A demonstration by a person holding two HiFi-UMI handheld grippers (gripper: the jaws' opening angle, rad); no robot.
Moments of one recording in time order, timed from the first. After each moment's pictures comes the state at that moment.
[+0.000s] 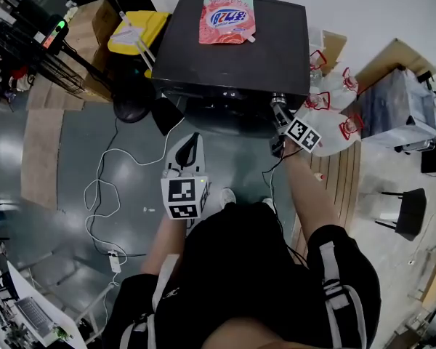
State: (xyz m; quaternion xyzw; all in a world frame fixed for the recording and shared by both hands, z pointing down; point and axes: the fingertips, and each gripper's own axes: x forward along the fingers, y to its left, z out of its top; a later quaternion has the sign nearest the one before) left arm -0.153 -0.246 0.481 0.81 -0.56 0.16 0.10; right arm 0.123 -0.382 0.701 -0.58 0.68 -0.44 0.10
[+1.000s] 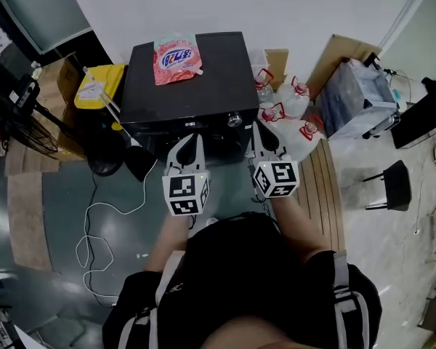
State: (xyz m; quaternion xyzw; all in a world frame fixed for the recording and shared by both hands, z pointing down) left arm -0.056 -0.265 0.422 0.88 -0.47 0.08 0.06; right arm 0.104 -0.260 0.422 -0.65 0.76 -0.02 0.03
